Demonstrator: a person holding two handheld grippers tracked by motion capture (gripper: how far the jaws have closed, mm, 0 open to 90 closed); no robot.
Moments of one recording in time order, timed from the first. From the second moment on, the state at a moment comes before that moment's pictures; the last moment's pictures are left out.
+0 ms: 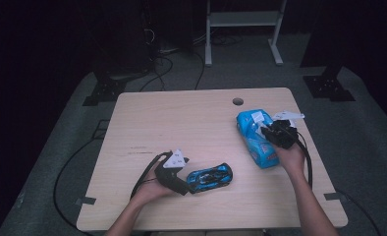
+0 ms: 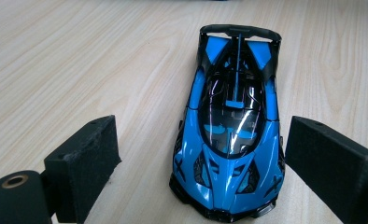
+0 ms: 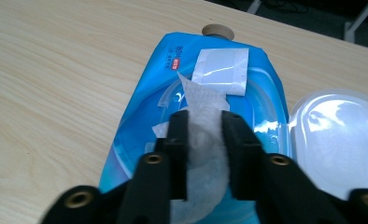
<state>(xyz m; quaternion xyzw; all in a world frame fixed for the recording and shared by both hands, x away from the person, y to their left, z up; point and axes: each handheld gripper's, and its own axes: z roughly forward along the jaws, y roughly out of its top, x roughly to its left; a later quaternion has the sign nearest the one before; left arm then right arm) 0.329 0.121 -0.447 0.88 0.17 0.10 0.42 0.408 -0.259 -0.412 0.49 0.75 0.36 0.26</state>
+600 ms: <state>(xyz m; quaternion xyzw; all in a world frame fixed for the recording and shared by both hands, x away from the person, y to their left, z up) 0.328 0.120 -0.450 0.89 0.16 0.11 0.41 0.364 -0.270 -0.370 0.44 0.72 0.47 0.26</state>
